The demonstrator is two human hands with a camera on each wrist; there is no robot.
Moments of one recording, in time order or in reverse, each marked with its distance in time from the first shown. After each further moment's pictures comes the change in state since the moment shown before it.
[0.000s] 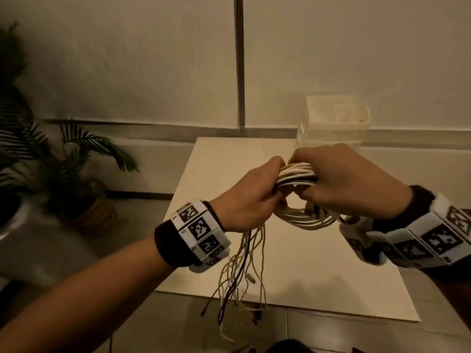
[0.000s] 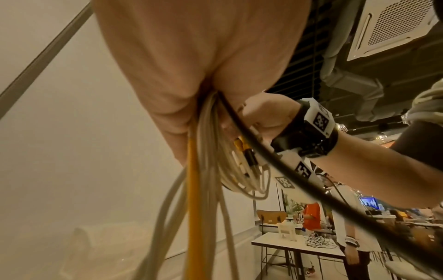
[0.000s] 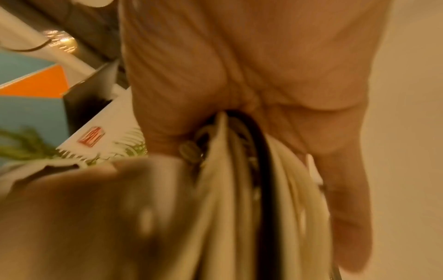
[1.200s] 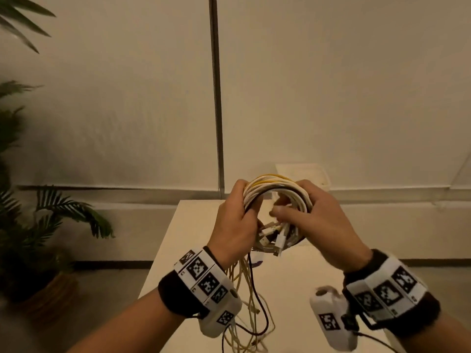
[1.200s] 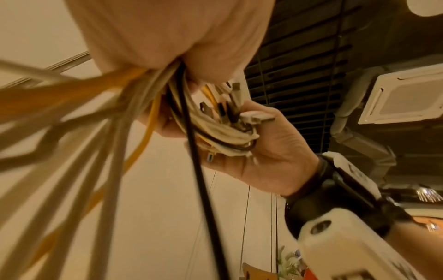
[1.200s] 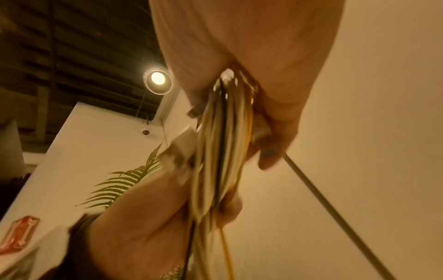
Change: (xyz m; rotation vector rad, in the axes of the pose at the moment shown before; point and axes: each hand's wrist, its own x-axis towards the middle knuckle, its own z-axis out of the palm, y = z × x) left_hand 0.025 0.040 -0.018 -0.262 0.513 -0.027; right_hand -0.018 -0.032 -0.026 0.811 0.482 0.208
